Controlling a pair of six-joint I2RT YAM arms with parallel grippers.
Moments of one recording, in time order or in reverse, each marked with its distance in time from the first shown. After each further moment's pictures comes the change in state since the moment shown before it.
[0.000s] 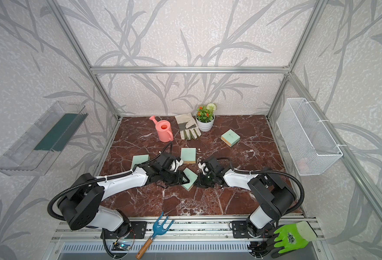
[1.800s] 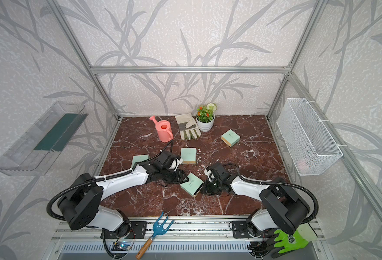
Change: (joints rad) left arm -0.023 -0.024 0.059 -0.116 -0.116 0.093; right arm 0.000 -0.162 -0.137 -0.091 0.042 -0.023
